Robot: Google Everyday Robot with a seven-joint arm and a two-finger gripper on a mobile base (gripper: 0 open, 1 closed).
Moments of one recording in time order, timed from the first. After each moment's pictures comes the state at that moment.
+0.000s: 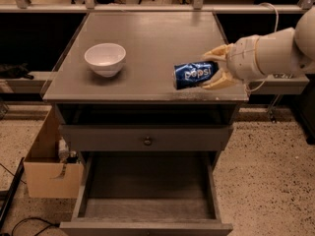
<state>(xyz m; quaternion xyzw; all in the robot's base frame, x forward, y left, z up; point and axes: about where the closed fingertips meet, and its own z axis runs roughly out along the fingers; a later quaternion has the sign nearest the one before) 0.603 -0.138 0.901 -0.67 0.58 -0.01 0.46</state>
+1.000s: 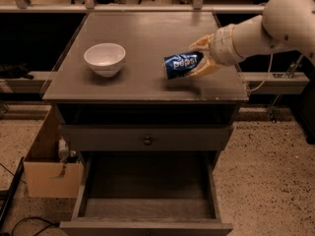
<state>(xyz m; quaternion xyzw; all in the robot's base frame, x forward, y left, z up) 0.675 -0.111 0.884 -0.69 0.57 0.00 0.44</state>
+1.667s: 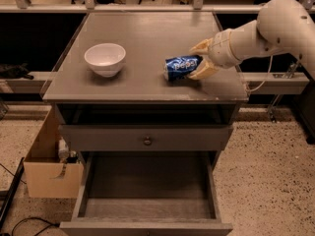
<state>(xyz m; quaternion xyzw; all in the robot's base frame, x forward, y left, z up) 0.695 -0.119 0.862 -0.69 0.59 0.02 0.43</state>
